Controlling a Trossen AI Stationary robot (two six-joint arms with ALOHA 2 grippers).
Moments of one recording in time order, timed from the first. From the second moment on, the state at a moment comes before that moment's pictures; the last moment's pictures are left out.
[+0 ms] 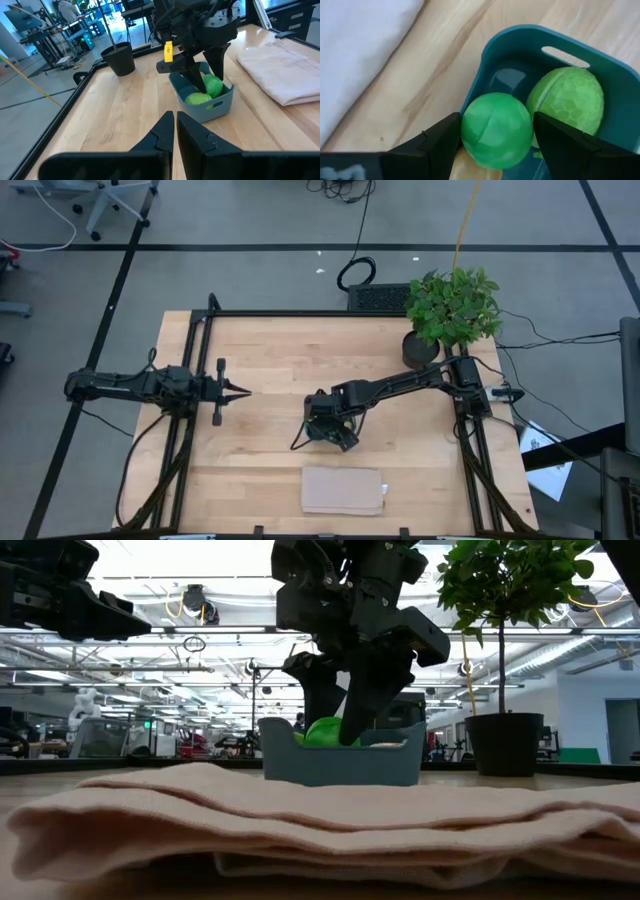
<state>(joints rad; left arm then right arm) -0.07 0.22 0.20 -0.20 -0.08 0.27 0.11 2.06 1.54 -0.72 -0.15 -0.45</state>
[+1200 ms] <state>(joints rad) -0.07 0.22 0.20 -0.20 -0.08 0.27 0.12 2.05 1.64 -0.80 -0.10 -0.44</state>
